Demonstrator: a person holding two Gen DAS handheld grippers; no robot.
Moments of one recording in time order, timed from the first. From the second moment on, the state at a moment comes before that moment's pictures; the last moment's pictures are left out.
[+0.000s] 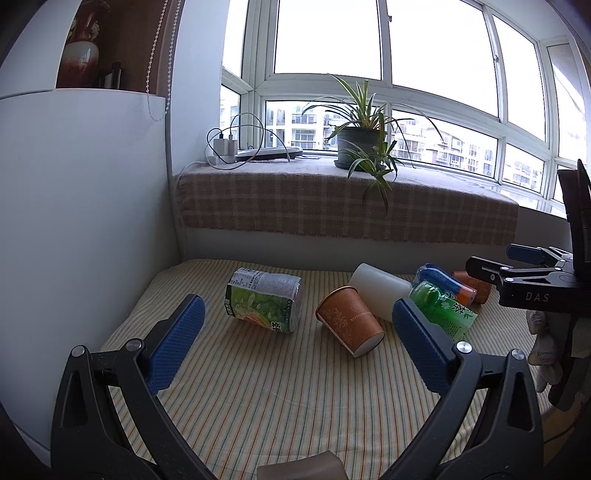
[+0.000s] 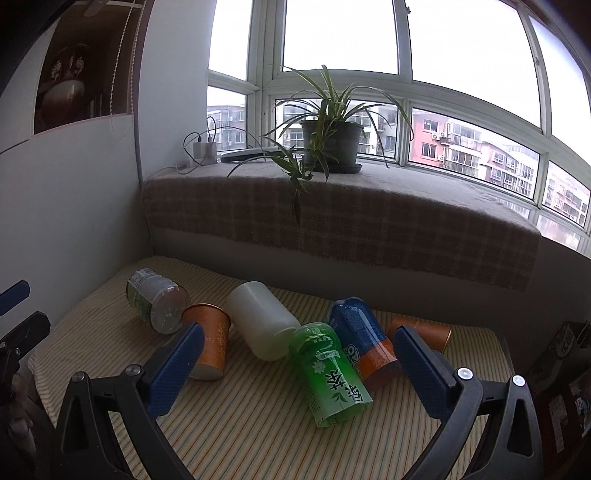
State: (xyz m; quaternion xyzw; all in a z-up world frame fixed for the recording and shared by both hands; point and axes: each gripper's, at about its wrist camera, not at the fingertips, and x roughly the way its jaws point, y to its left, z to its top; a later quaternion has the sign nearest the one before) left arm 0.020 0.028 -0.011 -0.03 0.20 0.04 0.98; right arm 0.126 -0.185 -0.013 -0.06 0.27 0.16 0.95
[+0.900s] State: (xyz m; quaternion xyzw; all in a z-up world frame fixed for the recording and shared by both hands) left arm 0.012 0.081 -0.035 -0.06 0.23 0.09 0.97; right arm 0.291 -0.076 -0.089 -0.34 0.51 0.32 0.72
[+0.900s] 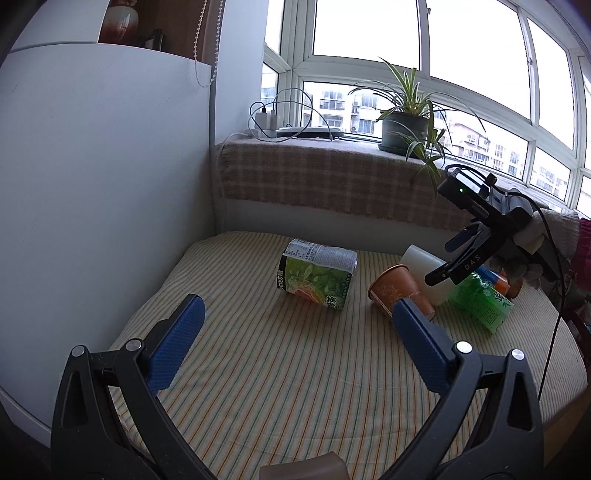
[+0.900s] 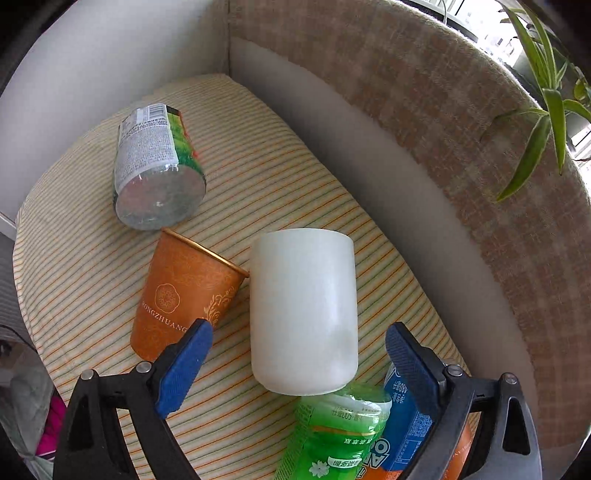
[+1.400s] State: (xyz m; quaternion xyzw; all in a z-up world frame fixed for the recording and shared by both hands) left arm 0.019 0.101 -0.040 -0.07 0.24 0.11 0.96; right arm 0.323 -0.049 -0.134 -0.37 0.55 0.32 0.67
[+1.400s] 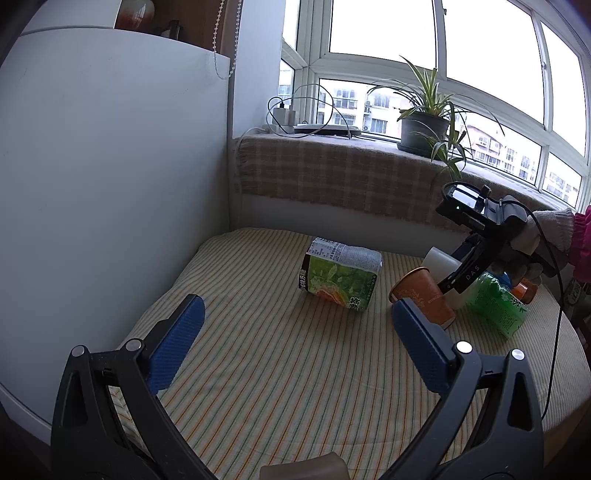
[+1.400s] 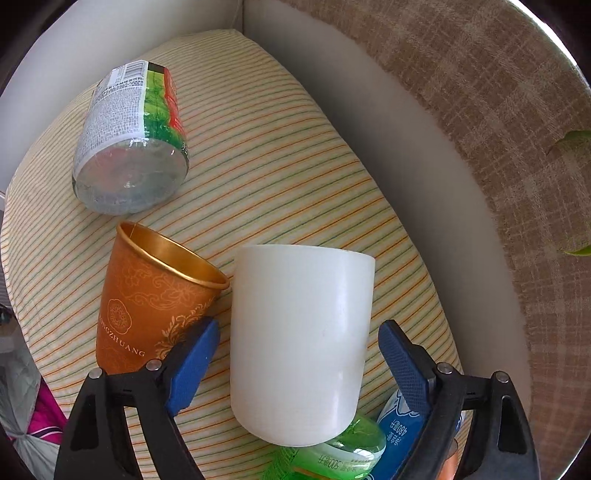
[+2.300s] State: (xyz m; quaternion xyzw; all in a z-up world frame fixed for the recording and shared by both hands) left arm 0.007 0.091 -0.030 -0.06 0.22 0.10 0.97; right arm 0.283 -0.067 -0.063 -0.33 0.48 0.33 0.74
